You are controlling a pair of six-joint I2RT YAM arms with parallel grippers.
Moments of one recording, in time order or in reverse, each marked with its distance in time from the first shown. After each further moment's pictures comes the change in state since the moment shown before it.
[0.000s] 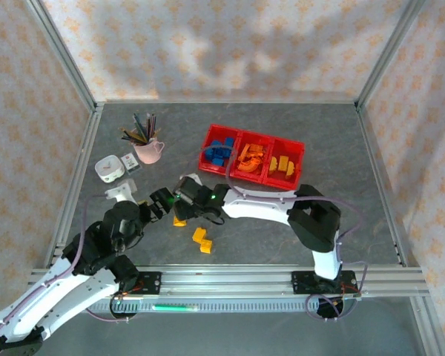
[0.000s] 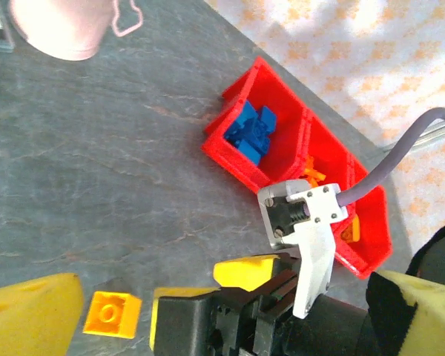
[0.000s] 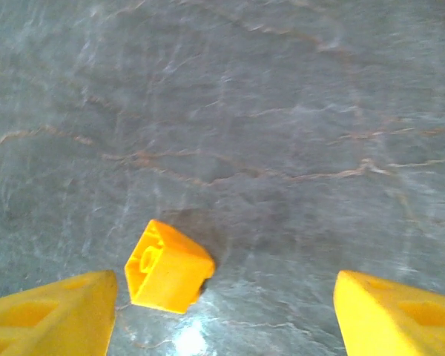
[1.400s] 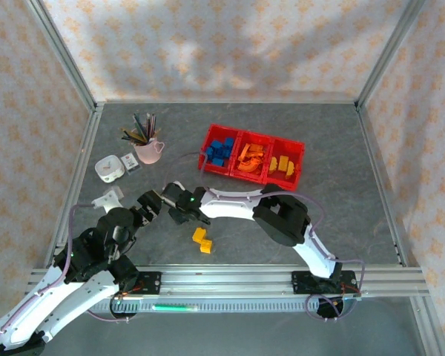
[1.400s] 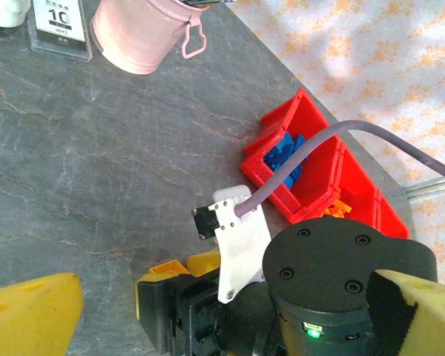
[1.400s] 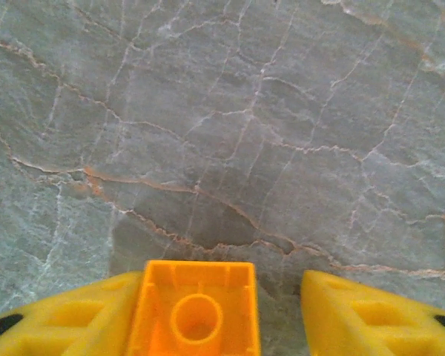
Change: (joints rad) left arm 0.006 -0.062 0.000 -0.097 -0.079 -0.086; right arm 0.001 0.264 0.211 -0.062 0.072 -0.192
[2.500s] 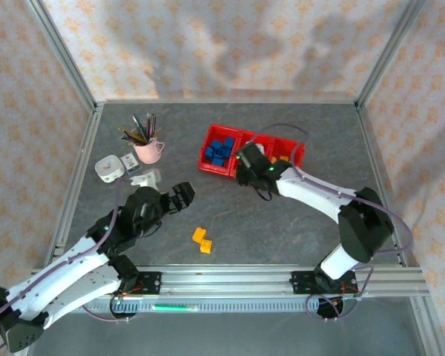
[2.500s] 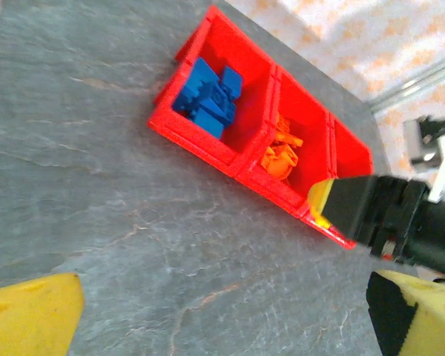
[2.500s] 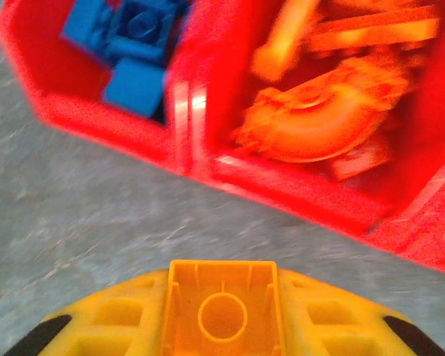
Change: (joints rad) left arm 0.000 0.383 0.003 0.426 0.253 0.206; right arm -0.461 -0.632 -0.496 0.026 -0.003 0.225
